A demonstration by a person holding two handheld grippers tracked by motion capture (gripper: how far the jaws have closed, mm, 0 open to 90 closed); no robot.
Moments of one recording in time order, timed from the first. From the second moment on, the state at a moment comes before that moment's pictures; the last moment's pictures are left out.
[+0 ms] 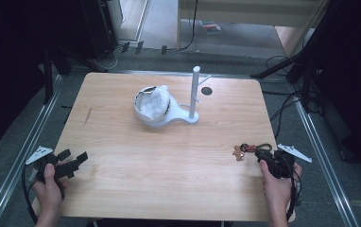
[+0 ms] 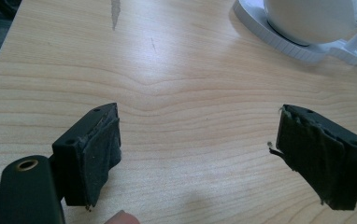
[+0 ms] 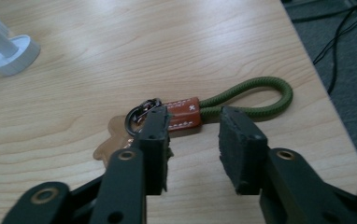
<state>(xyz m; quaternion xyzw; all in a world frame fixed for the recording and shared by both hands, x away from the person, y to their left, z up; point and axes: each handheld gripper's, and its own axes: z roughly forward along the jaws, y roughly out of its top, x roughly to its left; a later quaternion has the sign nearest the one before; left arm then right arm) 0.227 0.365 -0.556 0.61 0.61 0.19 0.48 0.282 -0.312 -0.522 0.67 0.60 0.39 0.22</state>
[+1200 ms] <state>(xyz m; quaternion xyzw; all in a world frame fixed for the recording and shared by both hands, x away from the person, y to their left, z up) 0.227 0.367 -0.556 0.61 0.61 0.18 0.48 0.374 -0.305 -0.481 0.84 0.52 0.10 0.01</state>
